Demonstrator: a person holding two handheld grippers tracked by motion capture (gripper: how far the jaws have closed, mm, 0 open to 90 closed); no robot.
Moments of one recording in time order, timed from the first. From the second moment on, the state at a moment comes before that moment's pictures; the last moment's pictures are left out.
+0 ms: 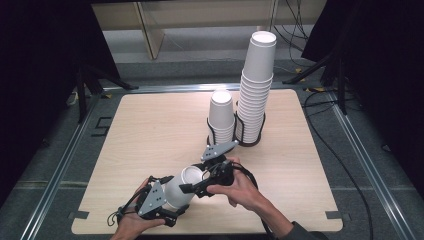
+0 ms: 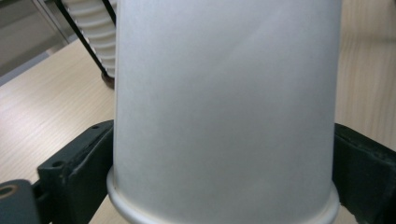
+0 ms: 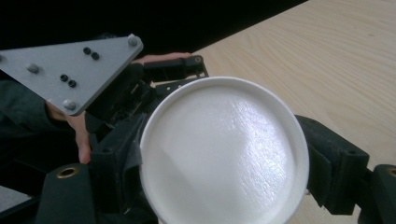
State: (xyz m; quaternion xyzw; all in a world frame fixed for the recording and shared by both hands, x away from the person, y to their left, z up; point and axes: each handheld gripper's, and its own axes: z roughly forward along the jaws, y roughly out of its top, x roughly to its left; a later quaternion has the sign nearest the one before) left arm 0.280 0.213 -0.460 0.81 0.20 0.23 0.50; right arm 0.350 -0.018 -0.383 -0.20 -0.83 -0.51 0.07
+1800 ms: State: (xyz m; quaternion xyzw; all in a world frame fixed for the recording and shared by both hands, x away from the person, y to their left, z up) left arm 0.277 0.209 -0.457 0.87 0.16 0.22 0.42; right arm 0.335 -0.030 -0.360 -0.09 -0.91 -0.40 -0.06
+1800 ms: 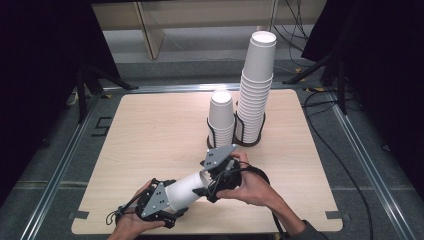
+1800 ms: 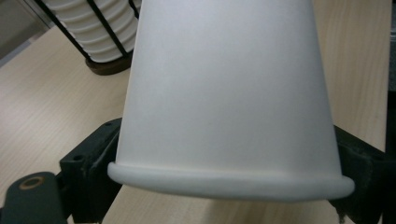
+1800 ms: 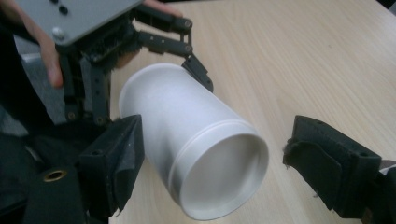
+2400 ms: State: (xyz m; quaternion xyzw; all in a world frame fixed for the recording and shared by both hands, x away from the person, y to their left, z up) left arm 0.272 0.204 -0.455 0.89 0.11 0.21 0.38; right arm 0.323 -0.008 -0.385 0.01 -0.96 -0.29 -0.07
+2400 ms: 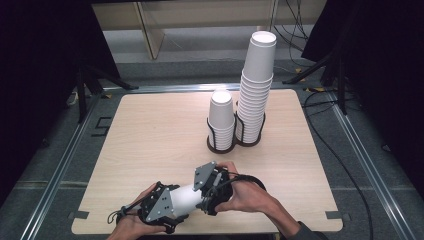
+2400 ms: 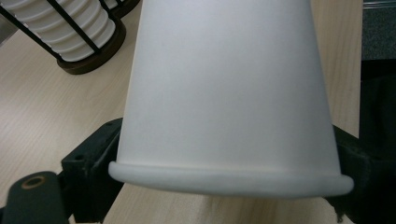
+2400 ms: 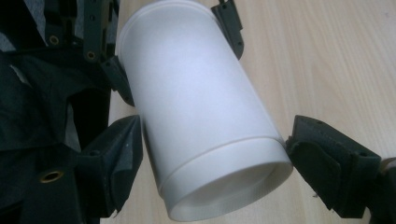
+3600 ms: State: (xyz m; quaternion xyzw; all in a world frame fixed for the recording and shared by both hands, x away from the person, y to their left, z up) left arm 0.281 0.221 -0.453 0.84 0.12 0.15 0.51; right arm 0.329 -0.016 -0.399 0.03 -0.96 -0.29 -0.01
